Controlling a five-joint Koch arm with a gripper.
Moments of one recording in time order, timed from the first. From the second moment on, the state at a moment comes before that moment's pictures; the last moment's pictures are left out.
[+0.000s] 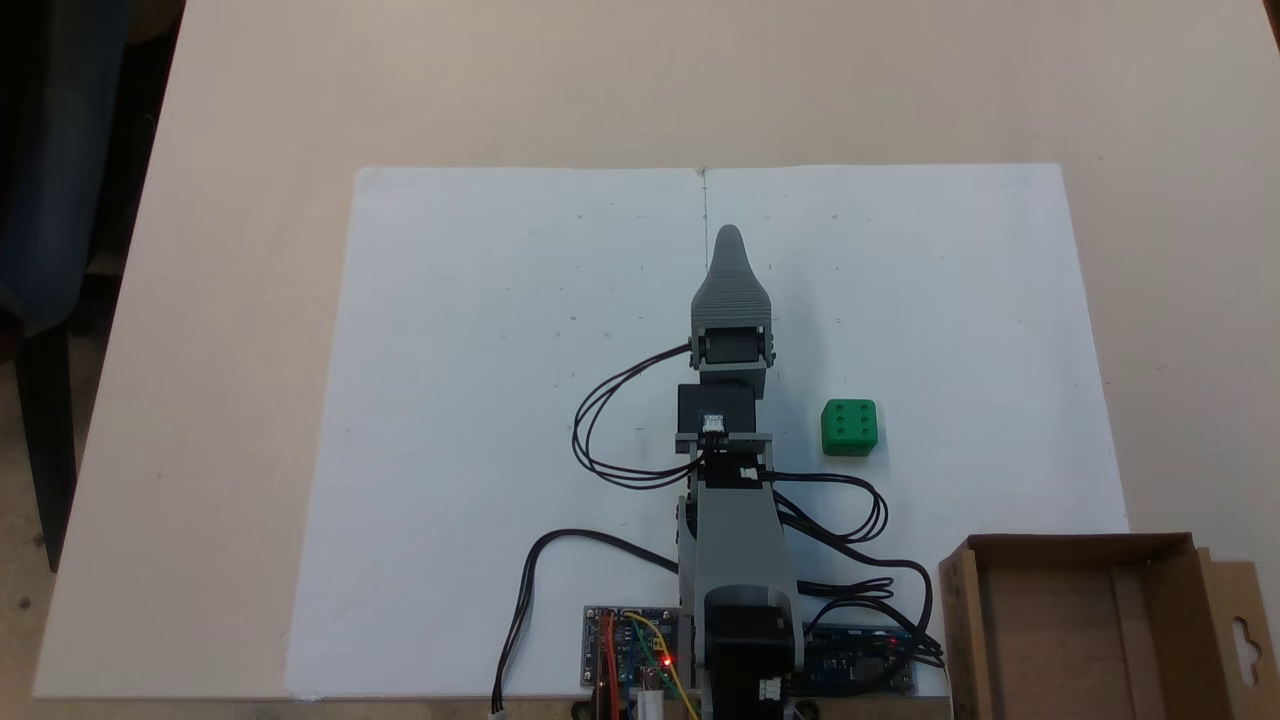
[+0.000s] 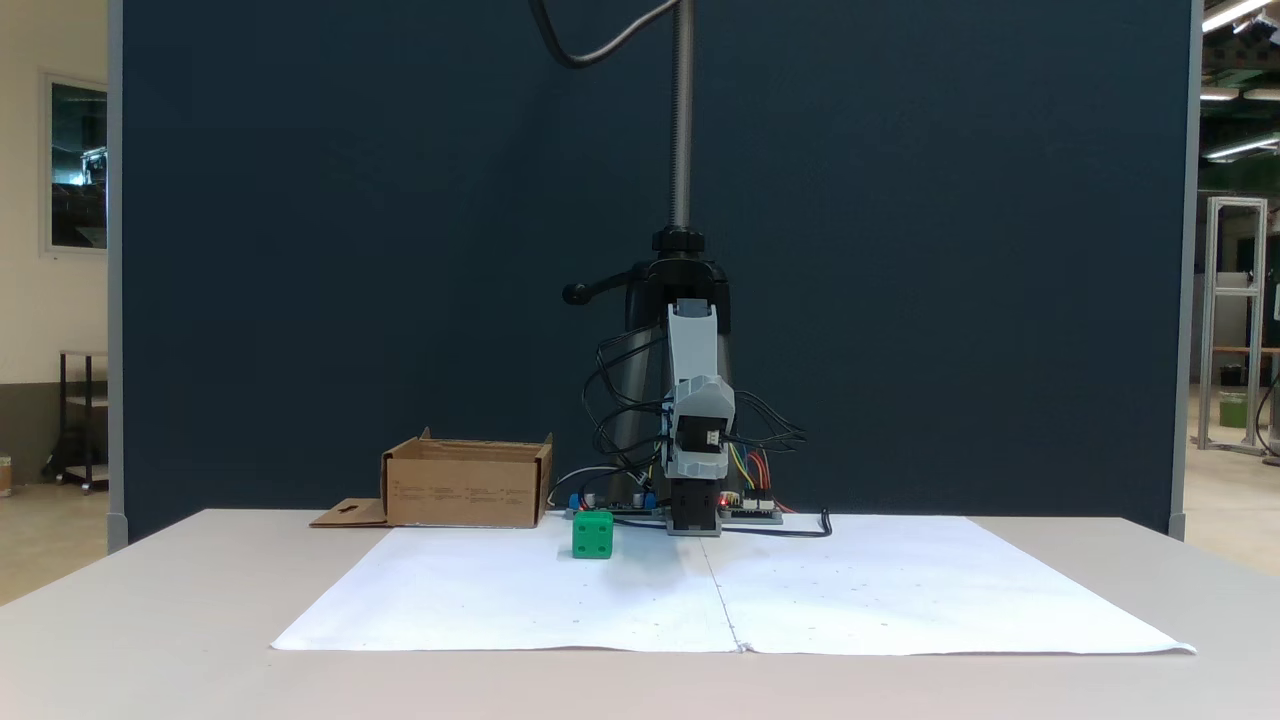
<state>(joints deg) 0.0 129.2 175.6 -71.5 -3.7</state>
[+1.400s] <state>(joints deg) 3.2 129.2 124.5 31.7 1.7</state>
